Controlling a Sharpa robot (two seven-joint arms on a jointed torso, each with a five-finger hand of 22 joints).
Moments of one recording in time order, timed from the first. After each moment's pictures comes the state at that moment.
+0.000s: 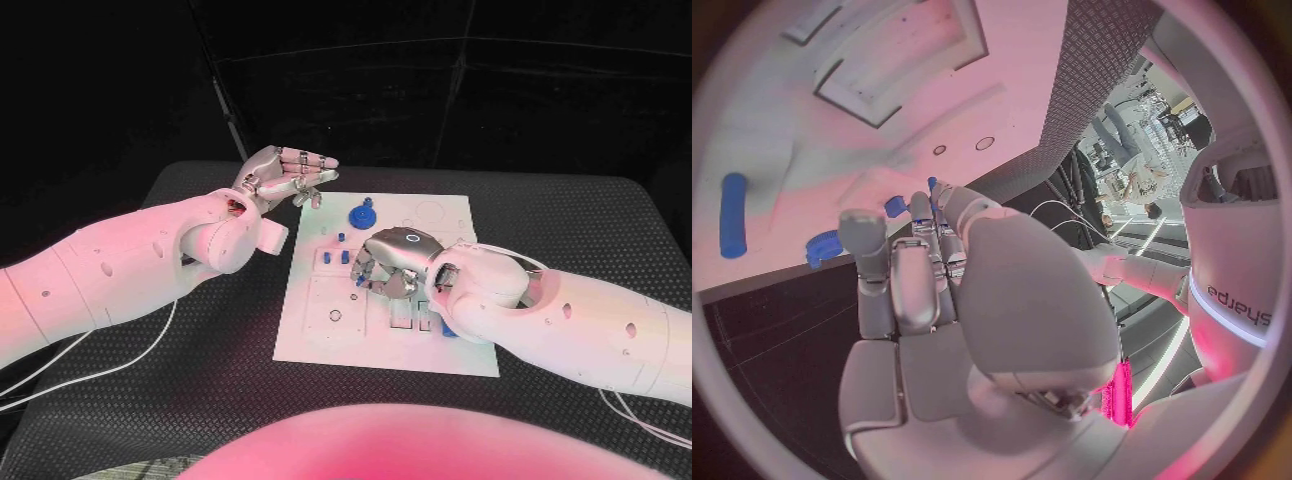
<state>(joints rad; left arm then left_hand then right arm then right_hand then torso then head) 1.00 -0.82 0.15 1.44 -0.27 -0.24 0.33 1.40 -0.15 0.43 0.08 0.06 1.05 0.16 0.09 0.07 1.15 0.10 0.12 0.08 1.34 0.01 1.12 0.75 0.17 1.20 0.11 0.62 0.95 0.95 -0.65 0.05 1.64 -1.76 -0.18 -0.16 1.53 -0.13 0.40 0.10 0.22 1.15 0.14 0.10 0.07 1.21 0.07 0.14 0.07 1.46 -0.01 1.32 1.21 0.16 1.20 0.09 1.19 0.86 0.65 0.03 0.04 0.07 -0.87</state>
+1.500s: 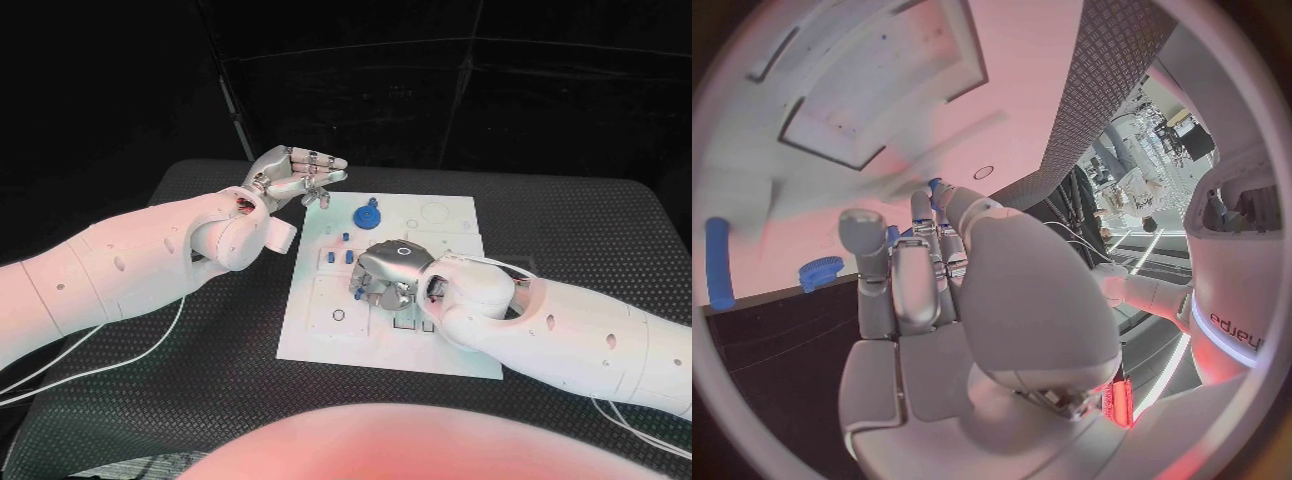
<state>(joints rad) 1.00 -0.81 0.15 1.43 -0.27 -0.23 0.32 1.40 -0.15 0.43 0.07 0.06 1.05 0.16 0.09 0.07 1.15 0.10 0.12 0.08 1.34 0.01 1.12 0.75 0.17 1.20 0.12 0.62 0.95 0.94 -0.60 0.03 1.59 -1.82 -0.14 -0.17 1.51 -0.13 0.40 0.10 0.22 1.15 0.14 0.09 0.07 1.21 0.07 0.14 0.07 1.46 -0.01 1.32 1.21 0.16 1.20 0.09 1.19 0.86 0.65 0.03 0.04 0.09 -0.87</state>
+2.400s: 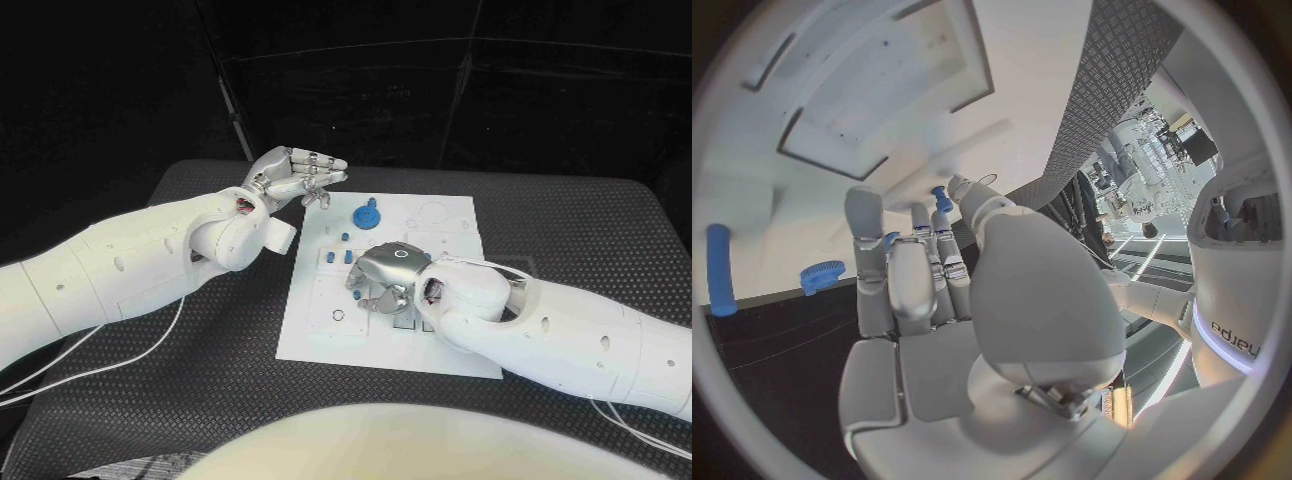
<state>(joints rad) 1.00 -0.81 0.15 1.42 -0.27 -0.22 0.32 1.40 -0.15 0.43 0.07 0.06 1.05 0.16 0.09 0.07 1.15 0.10 0.13 0.08 1.34 0.01 1.12 0.74 0.17 1.20 0.12 0.61 0.94 0.94 -0.59 0.02 1.58 -1.84 -0.14 -0.19 1.41 -0.17 0.33 0.10 0.22 0.99 0.17 0.06 0.06 1.04 0.11 0.08 0.06 1.47 0.02 1.29 1.14 0.16 1.11 0.13 1.09 0.70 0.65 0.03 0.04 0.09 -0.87</state>
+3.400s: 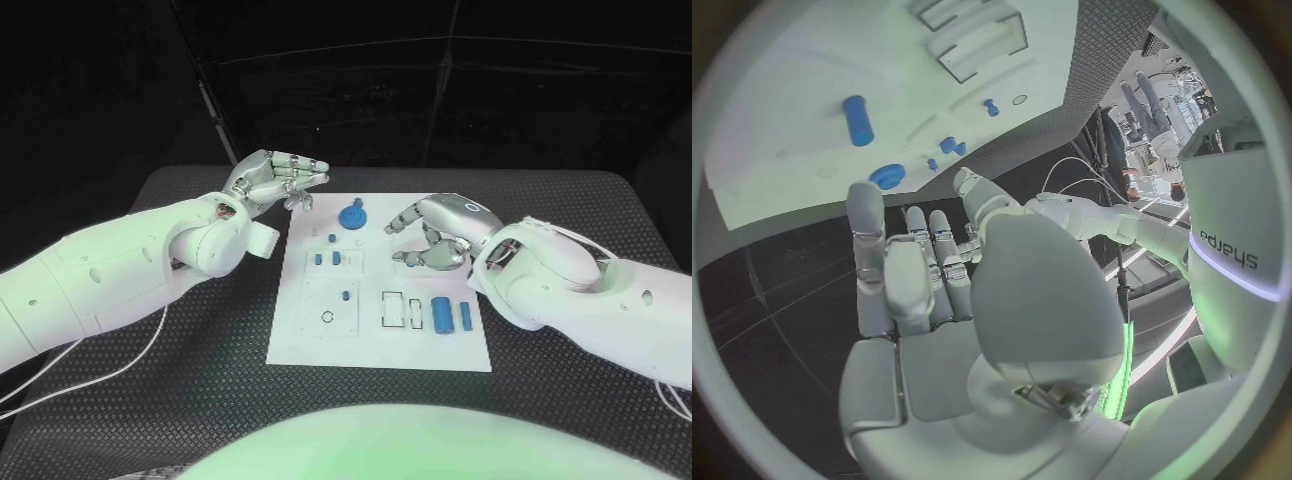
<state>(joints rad) 1.00 -0.82 0.15 1.42 -0.27 -0.21 0.32 1.40 -0.15 0.43 0.07 0.06 1.05 0.16 0.09 0.07 1.14 0.10 0.13 0.08 1.34 0.01 1.12 0.74 0.17 1.20 0.12 0.61 0.94 0.94 -0.88 0.16 1.76 -1.68 -0.33 -0.18 1.40 -0.17 0.22 0.10 0.23 0.96 0.16 0.06 0.07 0.96 0.11 0.14 0.07 1.46 0.02 1.27 1.09 0.16 1.09 0.13 1.05 0.65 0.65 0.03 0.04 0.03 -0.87</state>
